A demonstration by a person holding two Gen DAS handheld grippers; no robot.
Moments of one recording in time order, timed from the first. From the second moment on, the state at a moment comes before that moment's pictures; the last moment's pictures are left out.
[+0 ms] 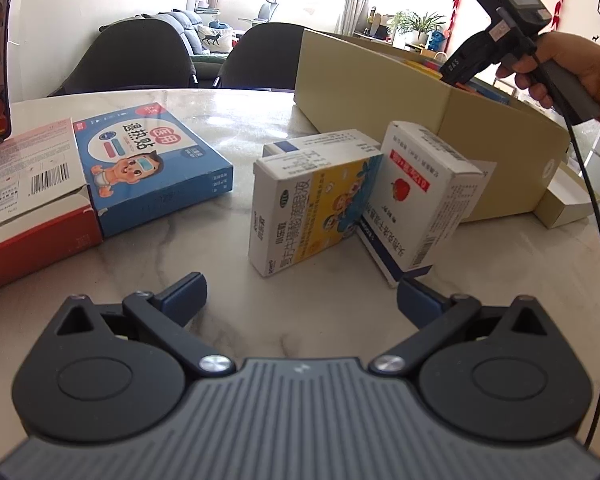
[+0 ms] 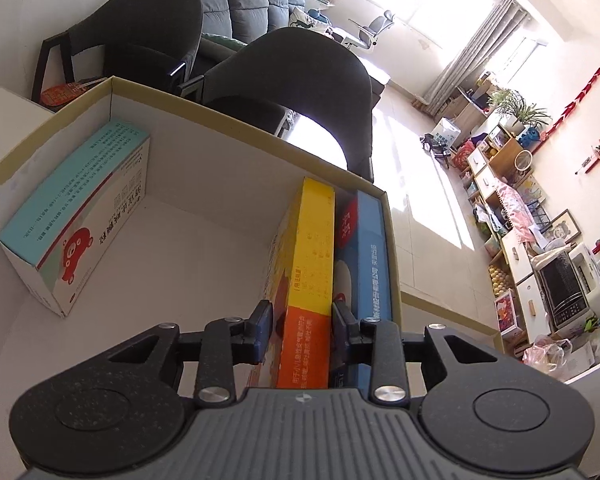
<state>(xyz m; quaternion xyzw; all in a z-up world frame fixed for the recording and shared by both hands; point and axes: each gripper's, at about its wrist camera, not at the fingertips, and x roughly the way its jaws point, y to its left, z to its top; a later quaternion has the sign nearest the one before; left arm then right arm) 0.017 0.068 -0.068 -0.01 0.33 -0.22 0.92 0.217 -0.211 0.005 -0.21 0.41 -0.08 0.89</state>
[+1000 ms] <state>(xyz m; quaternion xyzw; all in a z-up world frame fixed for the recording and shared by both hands) 0.018 0.058 -0.069 0.05 0.32 -0.24 0.91 0.172 -0.226 0.049 -0.12 0.34 -0.06 0.93</state>
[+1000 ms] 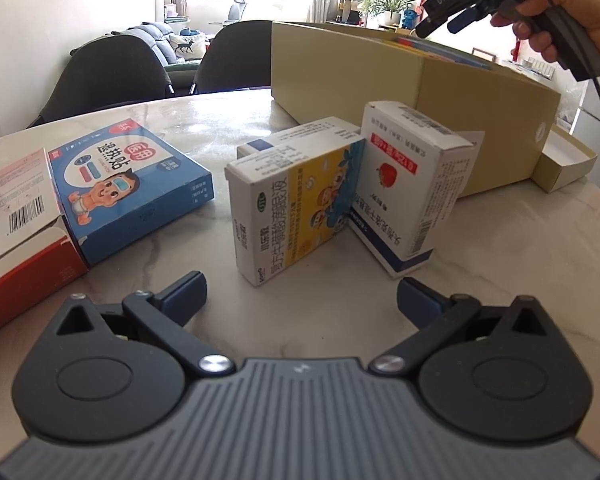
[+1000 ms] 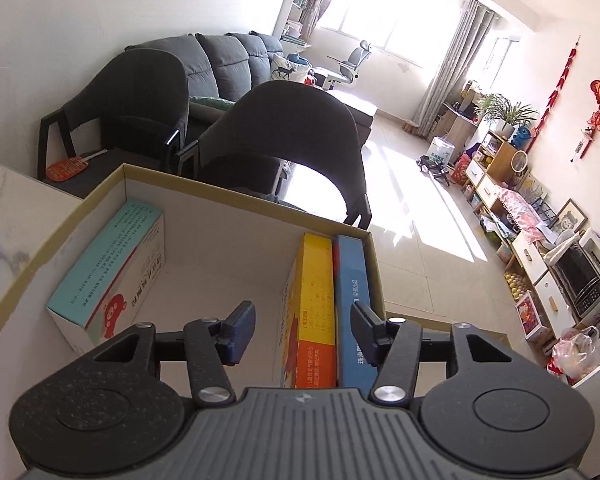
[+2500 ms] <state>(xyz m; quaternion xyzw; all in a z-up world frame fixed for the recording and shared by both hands) -0.001 0.145 -0.018 0.01 0.27 -0.09 0.96 -0.024 -0.199 0.035 0.00 0.23 0.09 0.97</state>
